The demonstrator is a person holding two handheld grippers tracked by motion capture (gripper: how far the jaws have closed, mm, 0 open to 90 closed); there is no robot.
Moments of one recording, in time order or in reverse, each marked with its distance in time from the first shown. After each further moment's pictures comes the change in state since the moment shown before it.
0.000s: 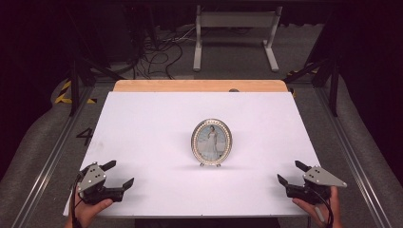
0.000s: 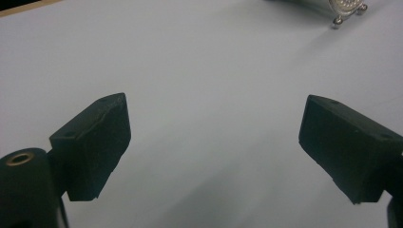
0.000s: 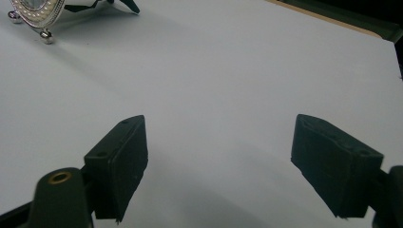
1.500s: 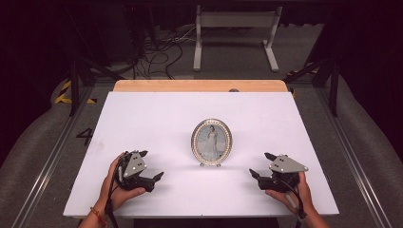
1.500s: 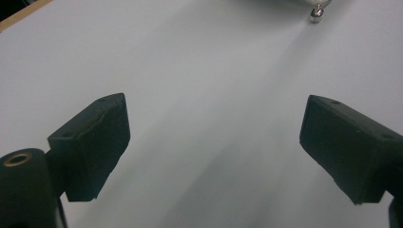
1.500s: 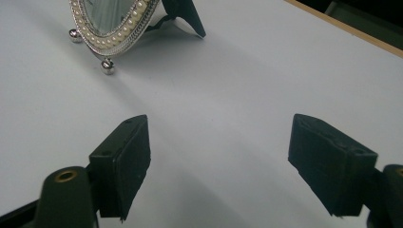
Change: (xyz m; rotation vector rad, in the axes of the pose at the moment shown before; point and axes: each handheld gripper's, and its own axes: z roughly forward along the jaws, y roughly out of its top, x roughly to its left) left arm -0.036 0.050 0.064 0.107 -0.054 0.184; right arm 0.045 0.046 0.048 0.034 0.120 -0.123
